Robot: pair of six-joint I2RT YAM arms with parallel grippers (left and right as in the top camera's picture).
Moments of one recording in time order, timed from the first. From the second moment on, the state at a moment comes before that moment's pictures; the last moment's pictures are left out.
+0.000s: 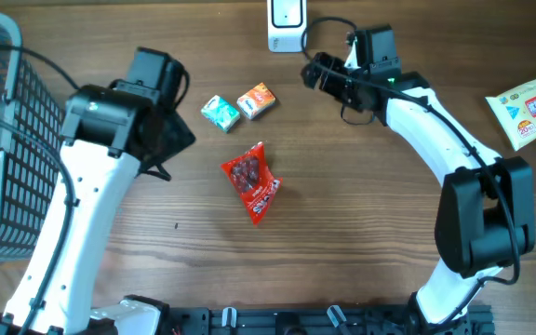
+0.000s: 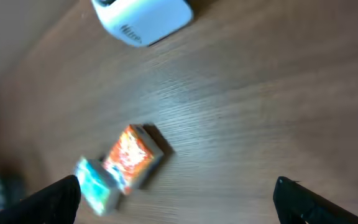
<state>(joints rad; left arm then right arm) -0.28 1.47 1.61 -1.54 -0.31 -0.90 0.25 1.91 1.38 -0.34 -0.28 0.71</state>
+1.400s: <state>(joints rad) 0.13 1.47 1.61 -1.45 -0.32 -0.94 0.75 1.91 1.37 -0.64 -0.26 0.43</state>
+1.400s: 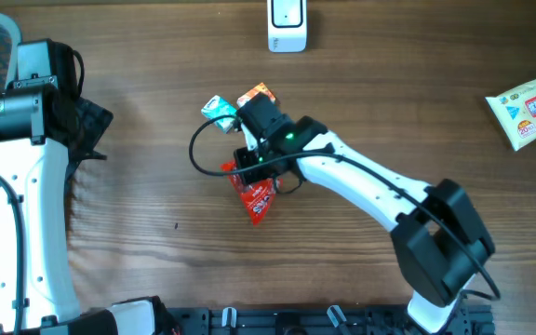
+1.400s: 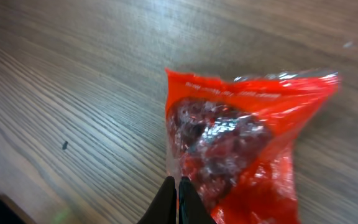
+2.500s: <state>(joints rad) 0.13 1.47 1.61 -1.45 -0.32 -0.94 0.69 1.92 1.28 -1.04 0.01 0.45</state>
